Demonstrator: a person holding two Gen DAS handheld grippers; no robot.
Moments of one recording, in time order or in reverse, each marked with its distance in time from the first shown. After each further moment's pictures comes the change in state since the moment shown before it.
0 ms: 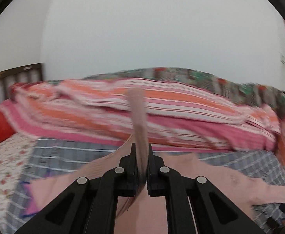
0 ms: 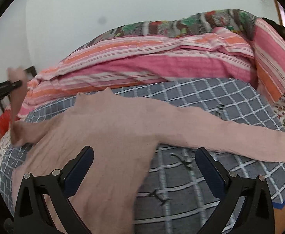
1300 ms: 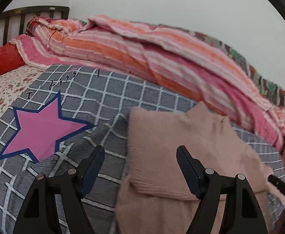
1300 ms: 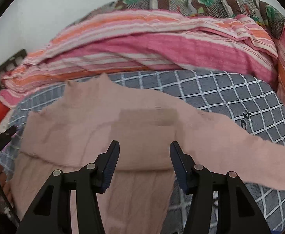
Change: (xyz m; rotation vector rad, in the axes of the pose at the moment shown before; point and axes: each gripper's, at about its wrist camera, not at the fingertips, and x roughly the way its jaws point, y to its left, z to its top) left arm 0.030 0.108 -0.104 -0.261 0.240 0.070; right arm 0.087 0.043 0.041 -0.049 0.201 -0.035
